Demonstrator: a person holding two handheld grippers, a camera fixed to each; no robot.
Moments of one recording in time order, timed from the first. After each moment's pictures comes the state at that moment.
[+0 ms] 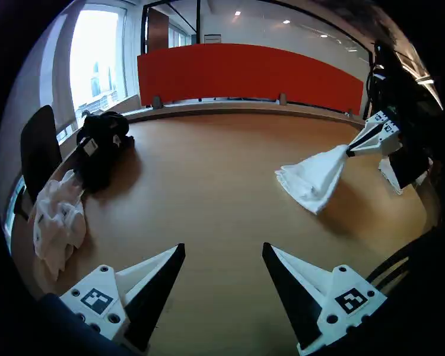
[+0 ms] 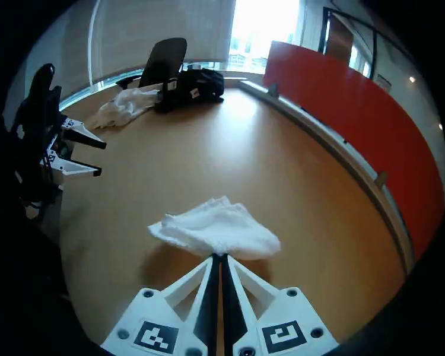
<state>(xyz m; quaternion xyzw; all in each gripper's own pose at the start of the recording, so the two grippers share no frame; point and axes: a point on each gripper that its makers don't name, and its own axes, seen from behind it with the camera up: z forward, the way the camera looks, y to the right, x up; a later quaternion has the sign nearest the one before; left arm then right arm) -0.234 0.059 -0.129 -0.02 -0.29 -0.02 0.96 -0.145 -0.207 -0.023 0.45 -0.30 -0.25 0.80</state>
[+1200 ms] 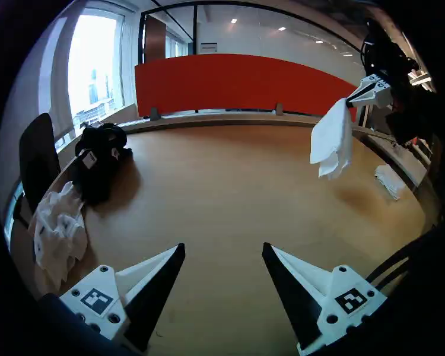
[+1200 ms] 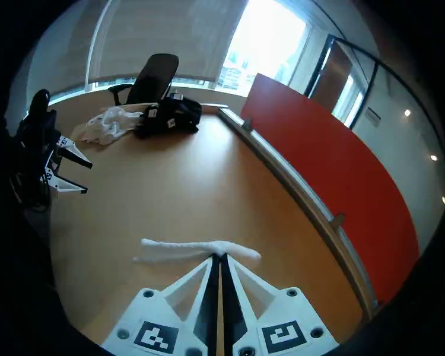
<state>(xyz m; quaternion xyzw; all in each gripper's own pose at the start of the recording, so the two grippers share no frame) -0.213 0.060 -0.120 -0.03 -0.26 -0.01 0.97 -0.034 -0.171 0.038 0.42 -0.24 -0.30 0.82</state>
